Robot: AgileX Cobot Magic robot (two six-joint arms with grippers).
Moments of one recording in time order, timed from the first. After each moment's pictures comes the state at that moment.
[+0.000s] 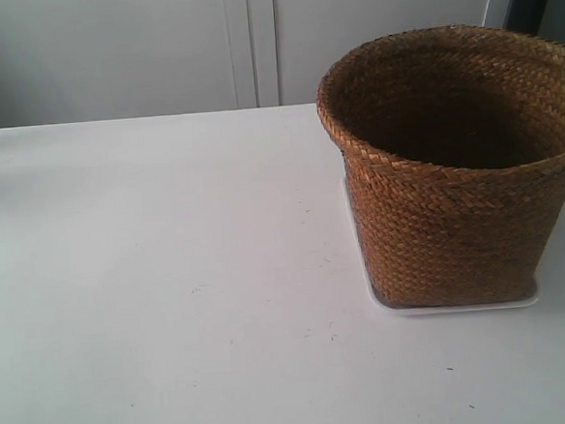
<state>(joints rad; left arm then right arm) -0.24 0.01 0.02 -0.08 0.50 0.10 -0.17 0.00 -0.68 -1.74 -0.46 1.99</state>
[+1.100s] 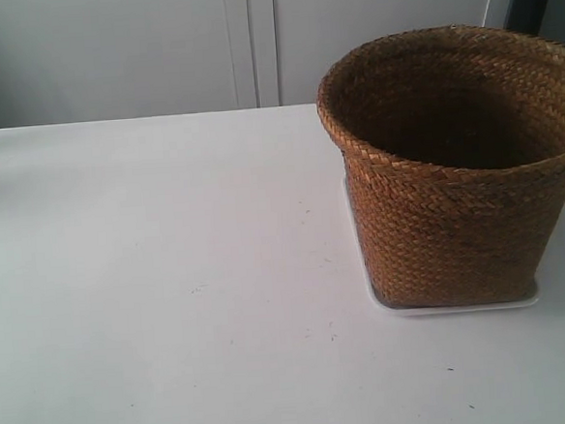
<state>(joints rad) -0.24 0.01 0.02 -0.08 0.50 0.10 -0.17 0.06 -0.19 -0.81 -0.42 1.45</state>
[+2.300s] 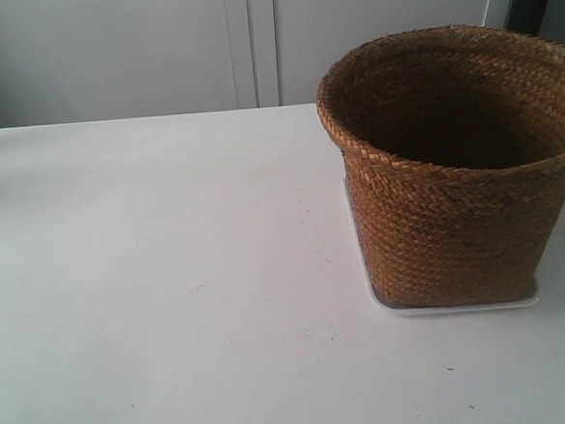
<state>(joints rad) -0.24 0.01 0.02 -0.08 0.50 0.10 -0.17 0.06 -0.01 -0.83 -0.54 1.81</state>
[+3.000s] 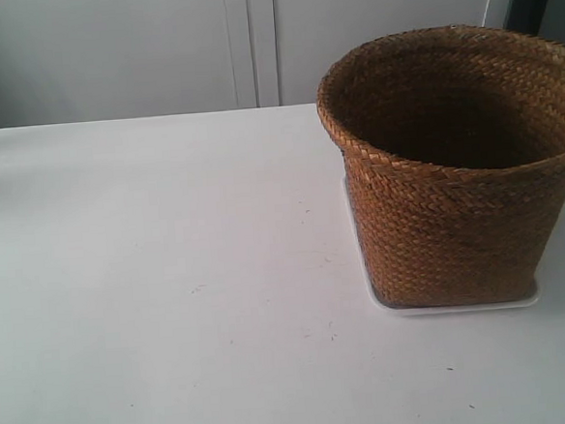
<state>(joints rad) -0.24 0.01 0.02 -0.08 0.50 0.10 -0.17 0.06 -0.01 0.10 -0.22 0.34</state>
